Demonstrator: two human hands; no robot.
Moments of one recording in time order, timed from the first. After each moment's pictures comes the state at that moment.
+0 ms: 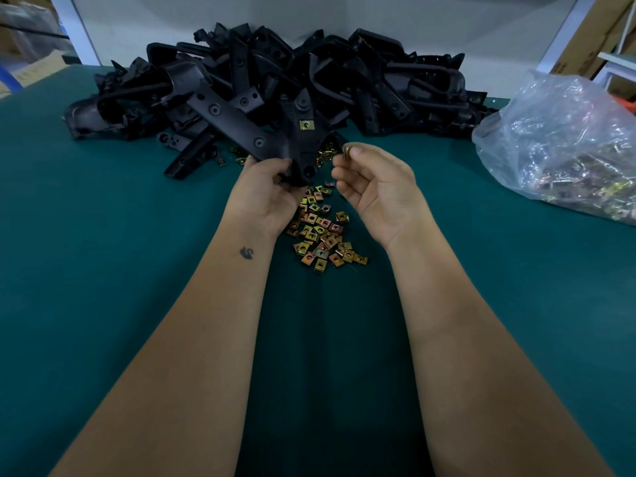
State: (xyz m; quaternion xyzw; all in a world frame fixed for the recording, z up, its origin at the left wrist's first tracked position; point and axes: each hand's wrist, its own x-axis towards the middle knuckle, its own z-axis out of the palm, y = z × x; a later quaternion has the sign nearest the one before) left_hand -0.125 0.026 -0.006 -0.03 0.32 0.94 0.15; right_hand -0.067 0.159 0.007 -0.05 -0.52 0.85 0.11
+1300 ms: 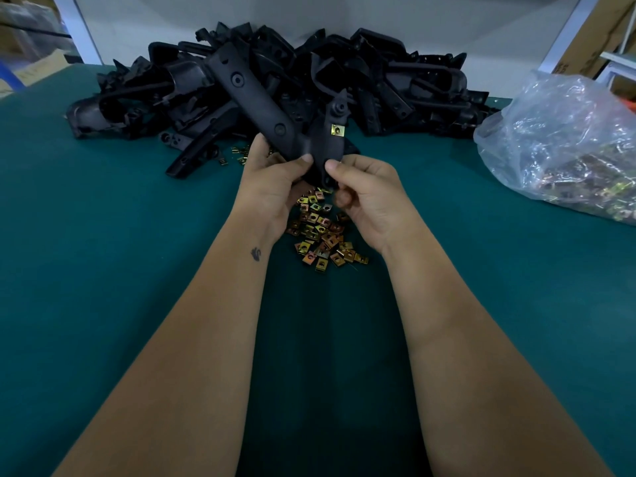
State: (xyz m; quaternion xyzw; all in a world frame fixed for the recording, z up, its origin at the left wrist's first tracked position) left_hand -0.114 0.026 -0.001 0.09 0.50 0.85 0.08; right_hand -0.073 0.149 -0.001 -0.04 -0.64 0.77 0.10
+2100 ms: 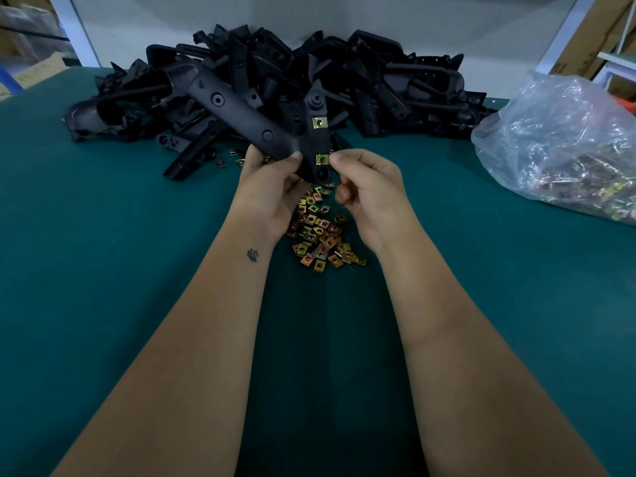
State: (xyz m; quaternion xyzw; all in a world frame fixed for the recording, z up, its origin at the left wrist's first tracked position) left_hand -0.120 0.028 -0.006 0.05 0.42 0.90 0.11; right_hand -0.075 0.147 0.002 -0.08 -0.61 0.77 0.15
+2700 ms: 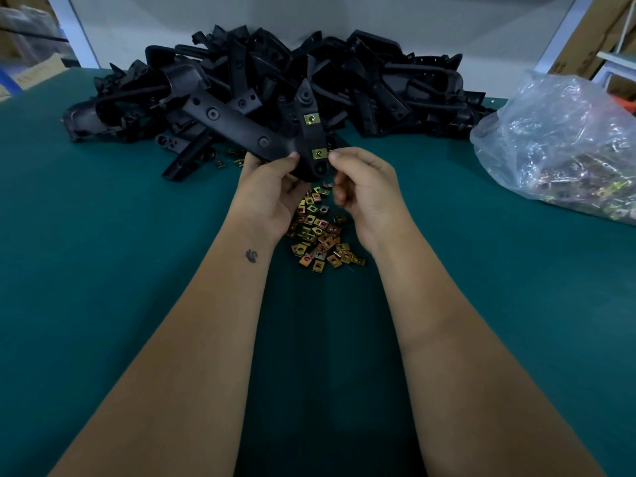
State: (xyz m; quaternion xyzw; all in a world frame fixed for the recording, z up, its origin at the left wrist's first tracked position) left_hand -0.124 0.031 -0.007 0.02 0.40 0.91 0.11; right_hand -0.076 0.144 0.002 -0.09 -0.62 0.76 0.16
